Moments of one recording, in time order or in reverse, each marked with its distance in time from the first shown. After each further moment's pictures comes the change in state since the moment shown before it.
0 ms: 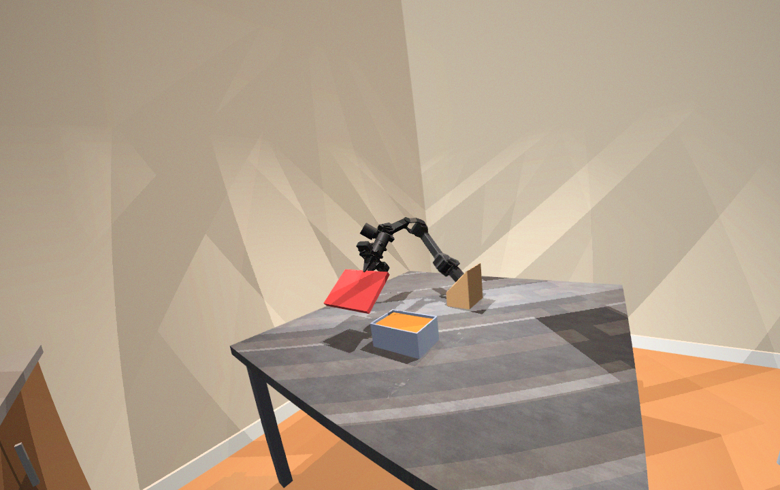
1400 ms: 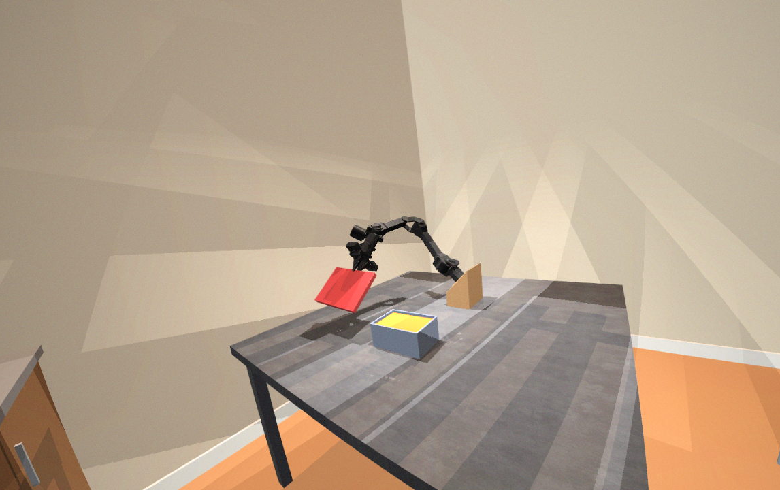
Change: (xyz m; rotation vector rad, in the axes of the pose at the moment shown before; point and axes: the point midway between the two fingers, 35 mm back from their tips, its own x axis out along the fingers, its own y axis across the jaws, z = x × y) arm -0.006 -0.005 0.070 -0.001 -0.004 0.006
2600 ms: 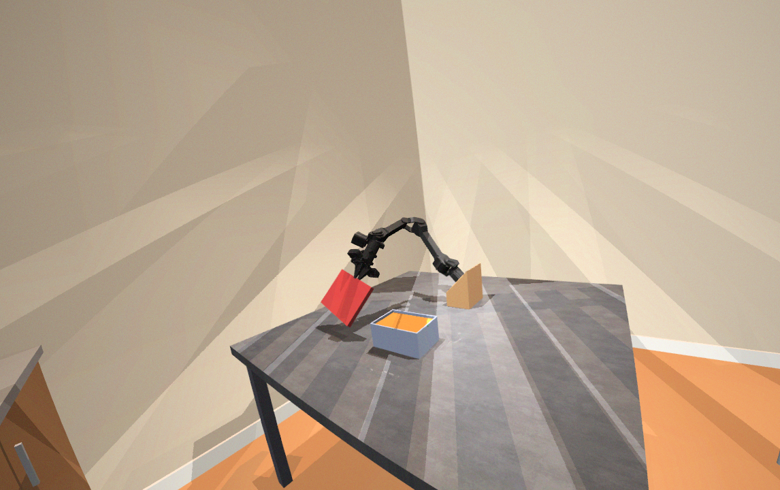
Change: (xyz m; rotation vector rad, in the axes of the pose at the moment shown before) arm 0.020 -0.025 -0.002 0.000 -0.003 -0.002
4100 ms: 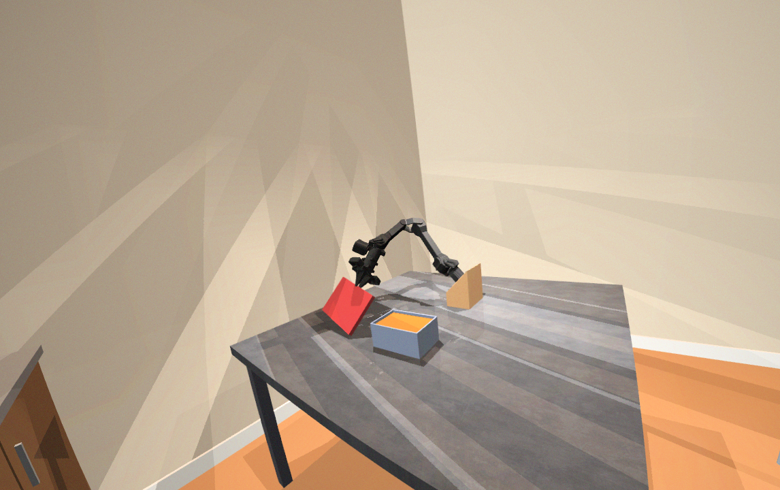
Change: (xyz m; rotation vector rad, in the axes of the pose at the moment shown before) arm 0.023 -0.027 0.000 -0.001 -0.002 0.000
